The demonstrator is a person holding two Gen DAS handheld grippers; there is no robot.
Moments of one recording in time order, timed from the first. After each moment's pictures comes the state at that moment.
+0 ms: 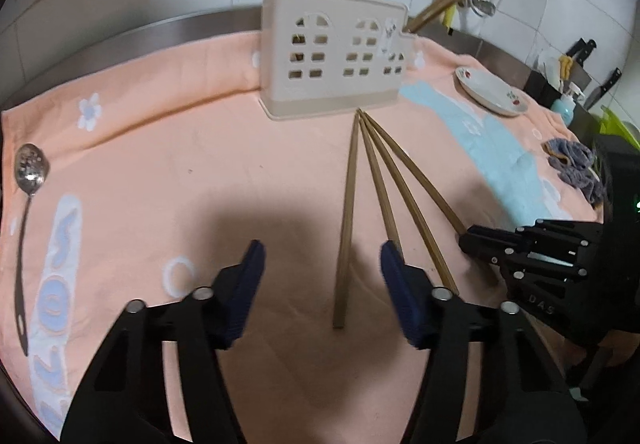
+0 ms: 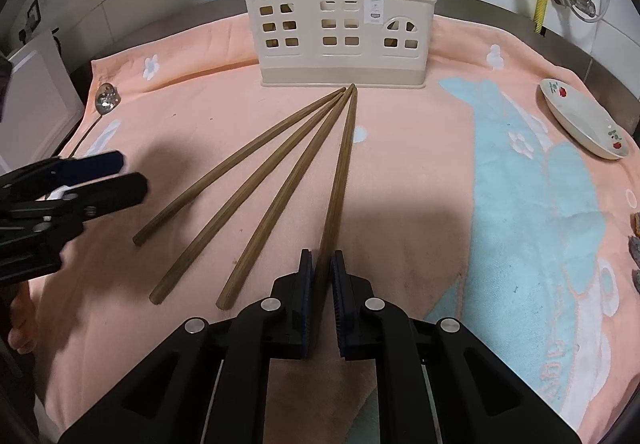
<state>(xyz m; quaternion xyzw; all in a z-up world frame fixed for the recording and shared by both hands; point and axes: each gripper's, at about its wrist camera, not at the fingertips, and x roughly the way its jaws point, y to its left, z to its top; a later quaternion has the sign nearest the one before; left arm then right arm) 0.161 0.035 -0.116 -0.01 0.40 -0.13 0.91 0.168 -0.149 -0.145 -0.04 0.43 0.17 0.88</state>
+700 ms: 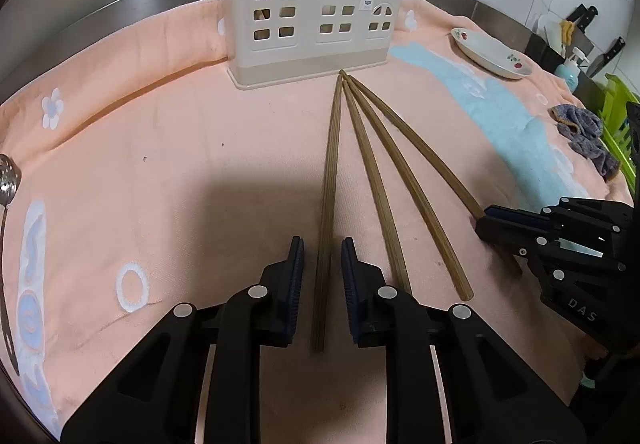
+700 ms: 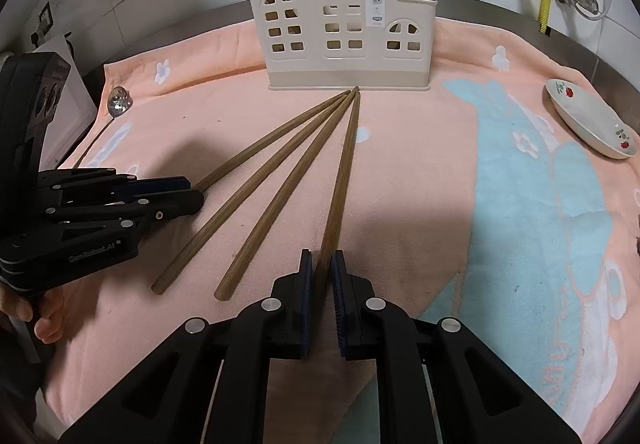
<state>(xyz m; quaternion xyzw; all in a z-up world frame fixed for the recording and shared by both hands) 0.181 0.007 -0.144 0.02 0.44 -0.14 0.89 0.164 -0.158 -0.147 -0.03 0.42 0.20 0.88</state>
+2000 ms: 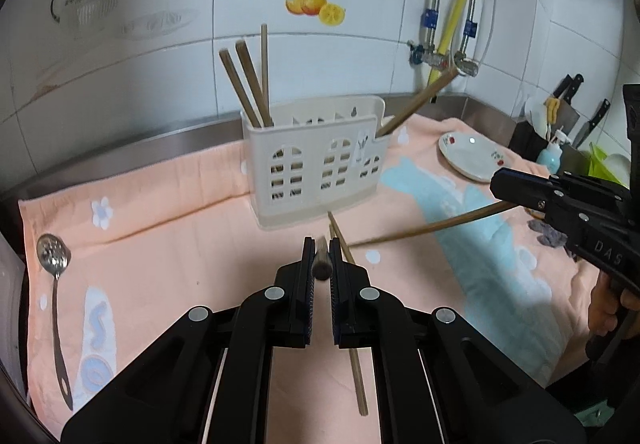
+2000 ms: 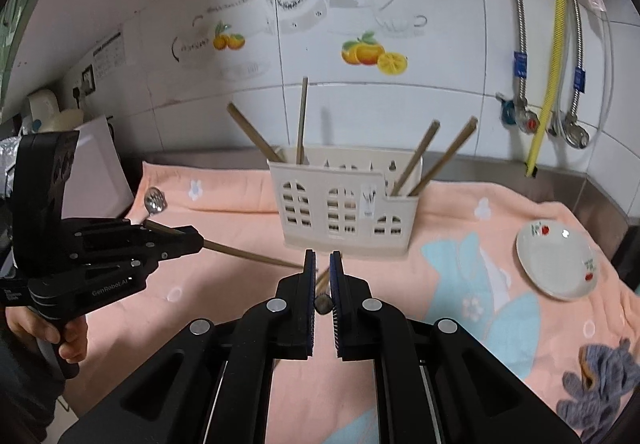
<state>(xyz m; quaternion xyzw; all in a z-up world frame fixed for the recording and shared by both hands) 0.175 0.012 -0.017 0.00 0.32 -0.13 0.94 0.177 -0.183 -0.003 -0.03 0.27 0.24 0.93</state>
